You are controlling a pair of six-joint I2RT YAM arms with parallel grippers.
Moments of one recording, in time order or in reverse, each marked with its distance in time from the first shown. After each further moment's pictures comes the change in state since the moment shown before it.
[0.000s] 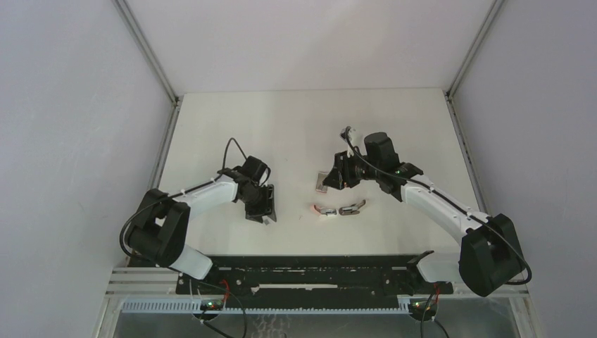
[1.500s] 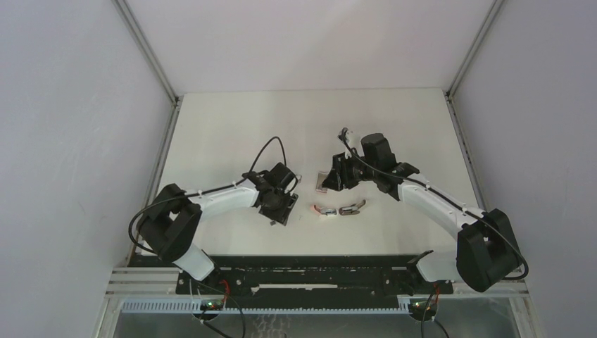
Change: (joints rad) left arm -0.257 0.072 0.098 0.016 -0.165 0.271; right arm 0.009 0.033 -0.002 0.002 0.003 0.000
